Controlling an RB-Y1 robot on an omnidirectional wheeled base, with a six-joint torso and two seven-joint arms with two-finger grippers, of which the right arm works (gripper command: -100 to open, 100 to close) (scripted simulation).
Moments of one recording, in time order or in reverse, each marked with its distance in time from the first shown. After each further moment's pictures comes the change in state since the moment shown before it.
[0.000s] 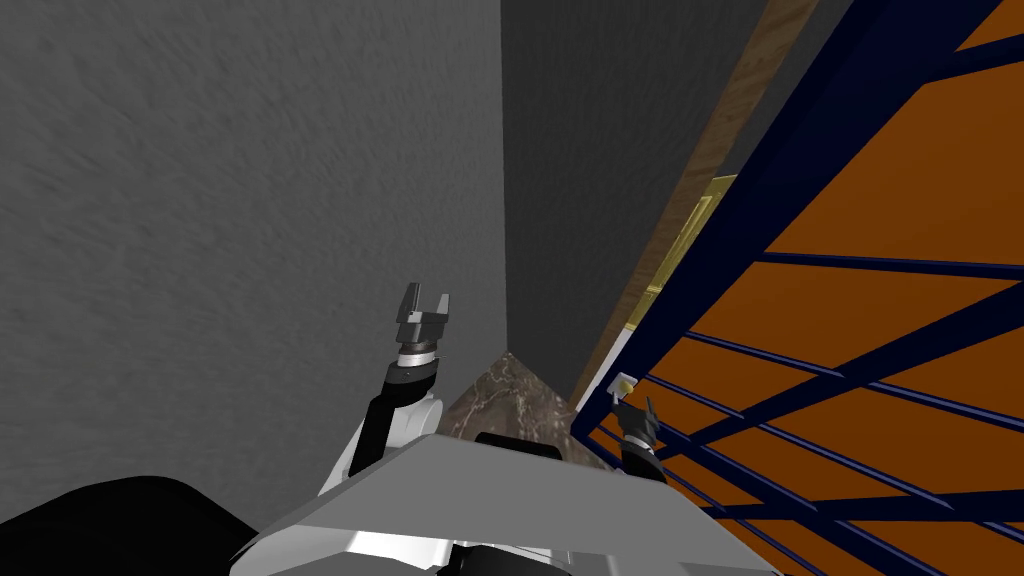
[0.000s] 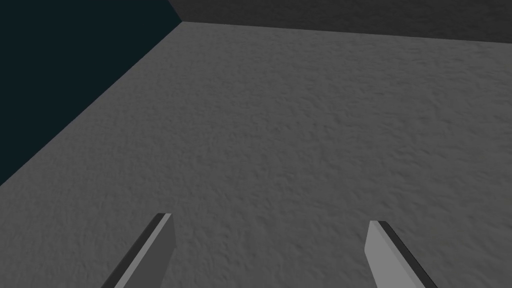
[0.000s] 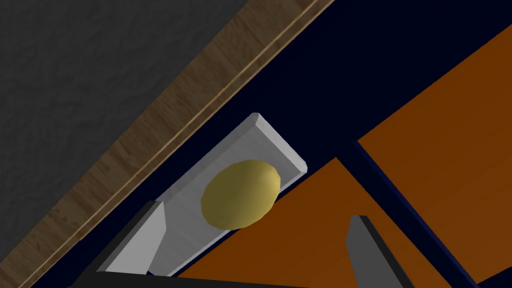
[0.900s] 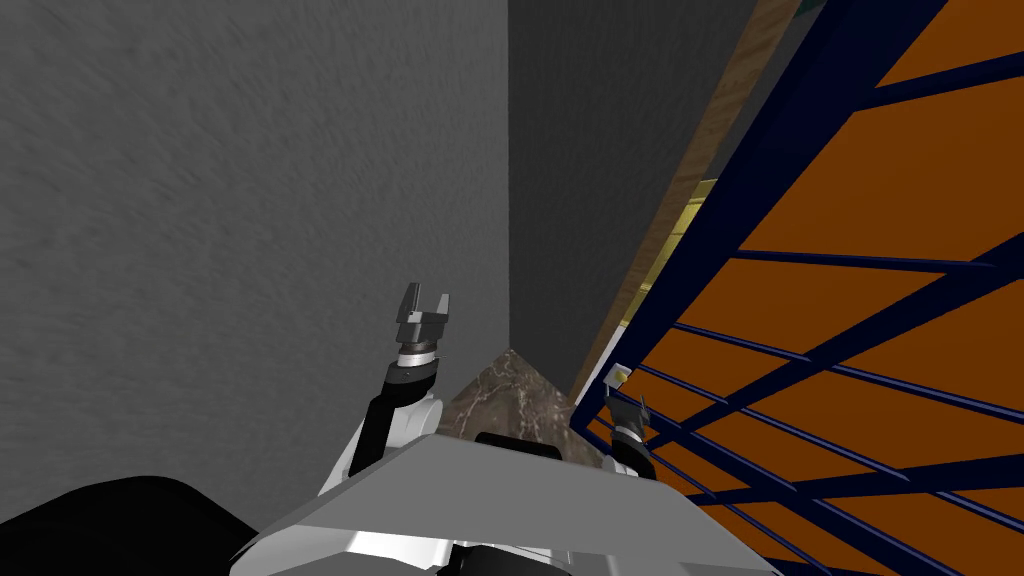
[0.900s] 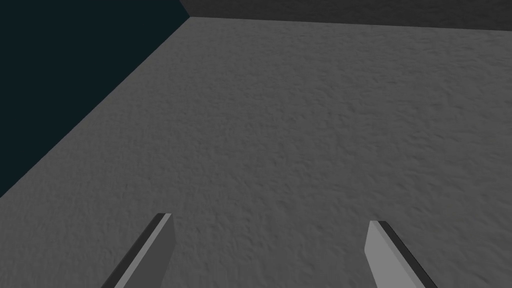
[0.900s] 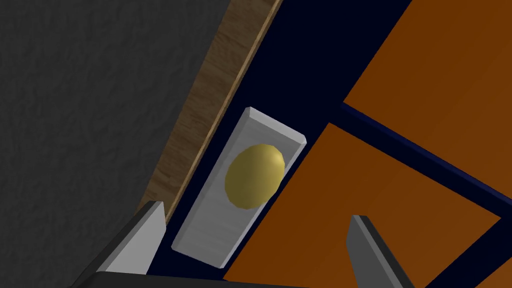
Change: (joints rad) arm -0.029 0.022 0.051 -0.010 -0.111 0.019 -0.217
